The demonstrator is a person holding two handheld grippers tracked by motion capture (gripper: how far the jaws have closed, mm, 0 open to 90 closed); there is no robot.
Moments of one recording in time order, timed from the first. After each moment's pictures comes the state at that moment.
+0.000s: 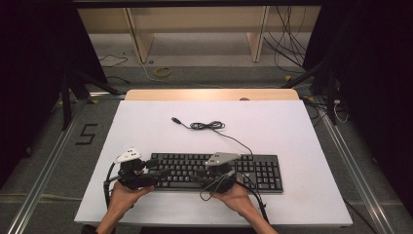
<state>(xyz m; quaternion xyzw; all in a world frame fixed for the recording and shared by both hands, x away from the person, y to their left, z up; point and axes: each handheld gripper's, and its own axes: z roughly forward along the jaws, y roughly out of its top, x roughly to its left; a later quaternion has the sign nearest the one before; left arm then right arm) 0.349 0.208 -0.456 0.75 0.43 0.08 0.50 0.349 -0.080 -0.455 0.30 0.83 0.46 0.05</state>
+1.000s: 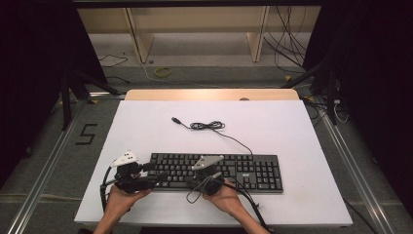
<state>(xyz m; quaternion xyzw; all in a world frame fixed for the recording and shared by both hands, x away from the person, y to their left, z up) 0.342 0.216 -0.462 0.75 0.43 0.08 0.50 0.354 -0.050 -0.477 0.29 0.86 0.41 0.04</state>
